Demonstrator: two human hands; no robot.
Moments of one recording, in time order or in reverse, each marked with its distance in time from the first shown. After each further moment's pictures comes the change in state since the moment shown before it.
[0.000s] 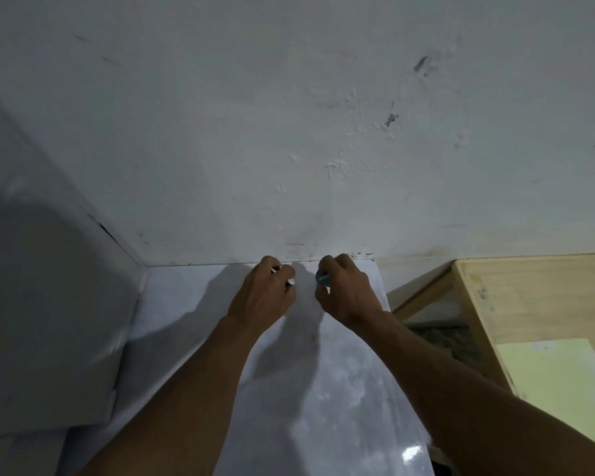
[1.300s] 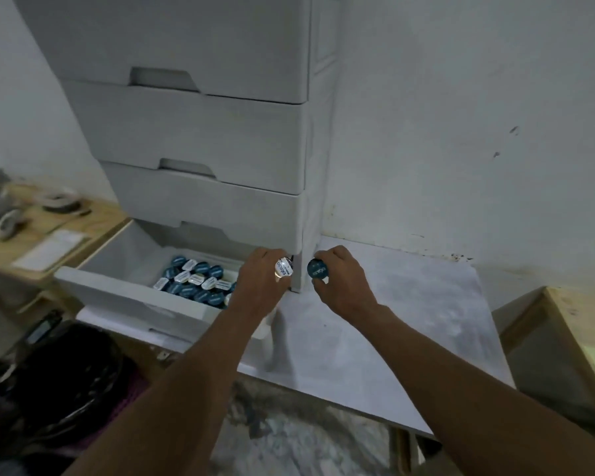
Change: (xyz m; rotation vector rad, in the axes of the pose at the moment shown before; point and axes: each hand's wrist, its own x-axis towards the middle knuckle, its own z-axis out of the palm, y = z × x) left_hand -0.382 -0.018 -0.197 0.034 0.432 -0.389; right_hand -0.266 -0.286 0.031 0.144 0.202 -0.521
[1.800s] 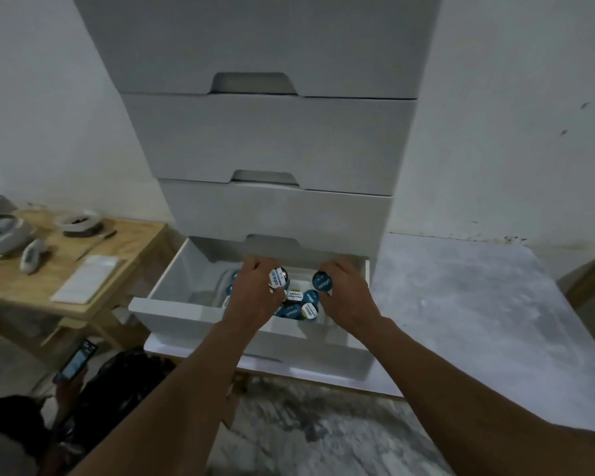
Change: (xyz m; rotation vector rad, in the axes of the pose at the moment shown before) left_hand 0.014 -0.166 -0.098 0.055 -0.086 0.028; right_hand 0.044 -0.127 0.129 0.008 0.015 0.099
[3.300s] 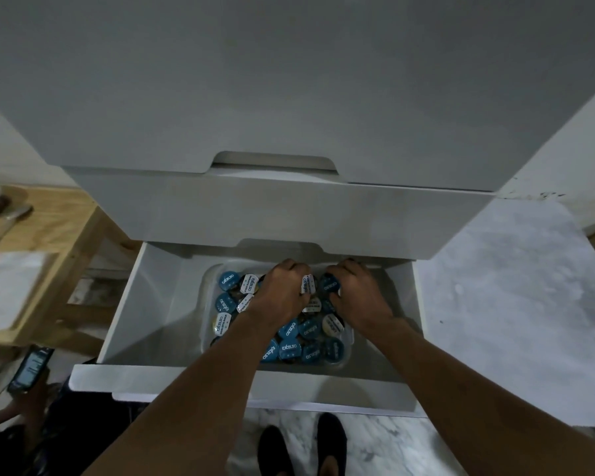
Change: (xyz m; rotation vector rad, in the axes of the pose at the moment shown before) left_hand 0.119 -0.074 0.103 -0.031 -0.450 0.186; right_hand 0.080 0.063 0.108 -0.162 -0.223 0.224
